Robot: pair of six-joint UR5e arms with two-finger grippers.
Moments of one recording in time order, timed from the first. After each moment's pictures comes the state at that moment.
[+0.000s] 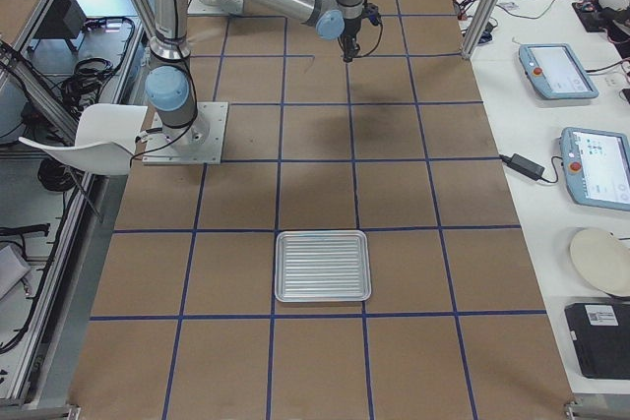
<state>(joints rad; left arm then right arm) -0.94 -1.94 -1.94 -0.94 1.68 0.82 1.86 -1.22 1.79 -2.19 -1.60 -0.01</state>
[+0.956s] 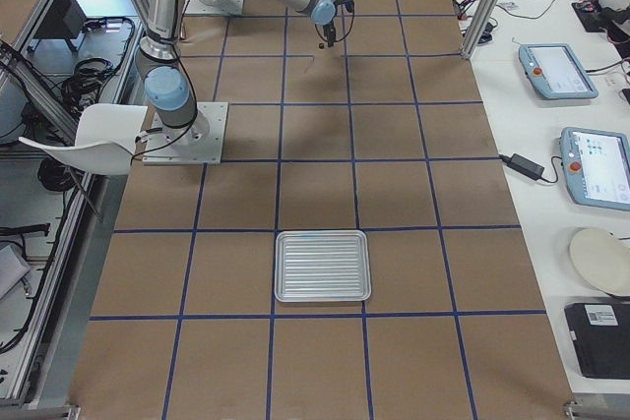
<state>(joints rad) -0.97 -1.93 -1.85 -1.03 1.68 0.81 2.04 -1.12 1.76 -2.31 -1.60 0.27</state>
